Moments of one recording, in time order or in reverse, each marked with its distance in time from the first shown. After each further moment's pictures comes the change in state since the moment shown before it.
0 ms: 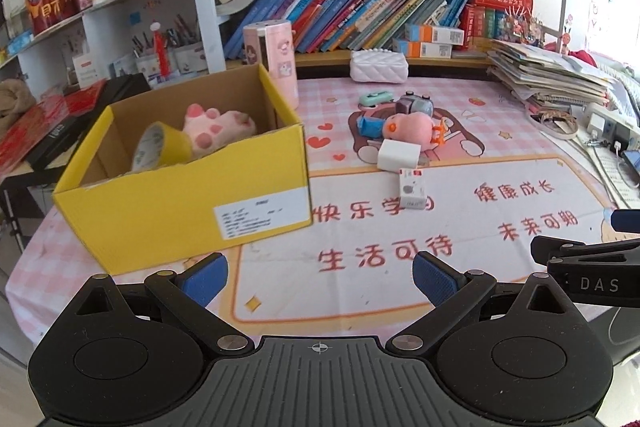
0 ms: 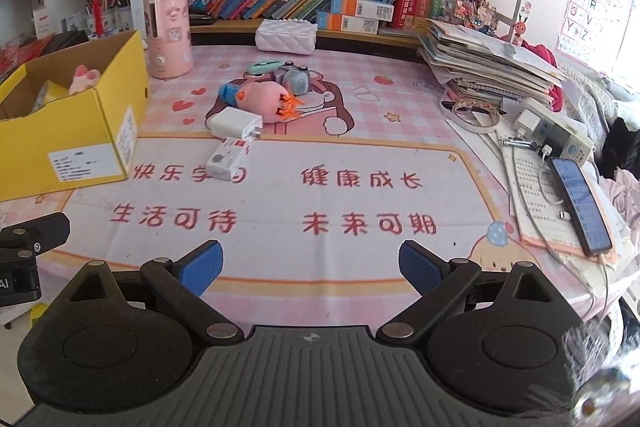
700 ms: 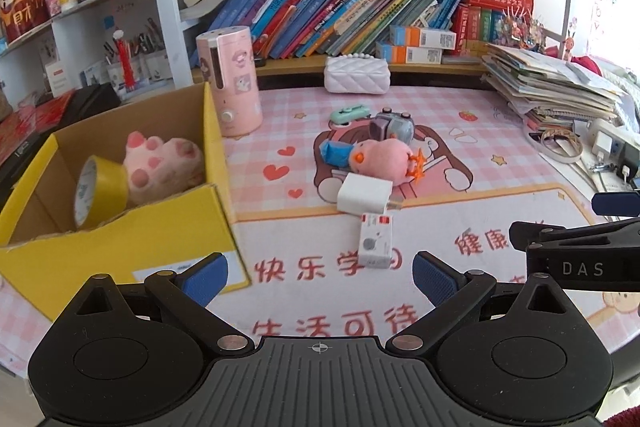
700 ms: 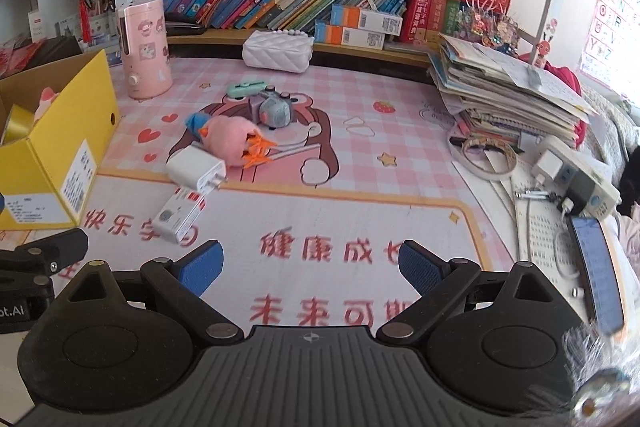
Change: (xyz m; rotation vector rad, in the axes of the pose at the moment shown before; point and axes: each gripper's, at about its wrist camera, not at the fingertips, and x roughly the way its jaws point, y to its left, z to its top) left arm 0.057 -0.047 0.049 -0.009 0.010 -0.012; right arm 0.063 -0.046 0.060 -0.046 -0.011 0.047
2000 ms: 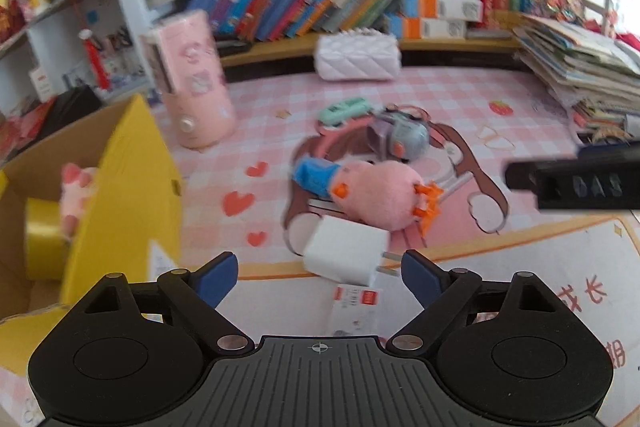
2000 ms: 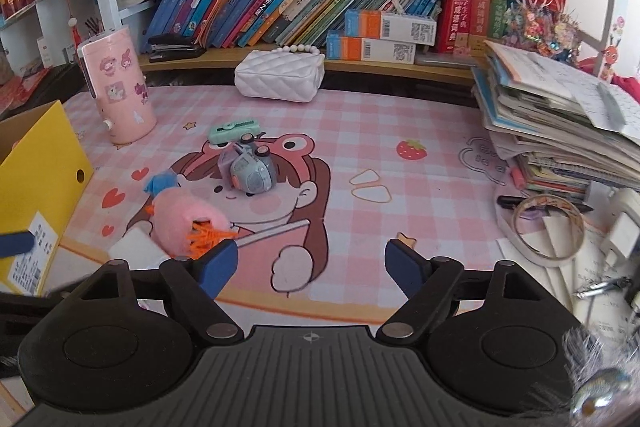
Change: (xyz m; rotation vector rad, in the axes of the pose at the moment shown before) left arm 0.106 -0.051 0.050 0.033 0.097 0.078; right arm 0.110 -0.060 0.078 0.019 0.000 0.182
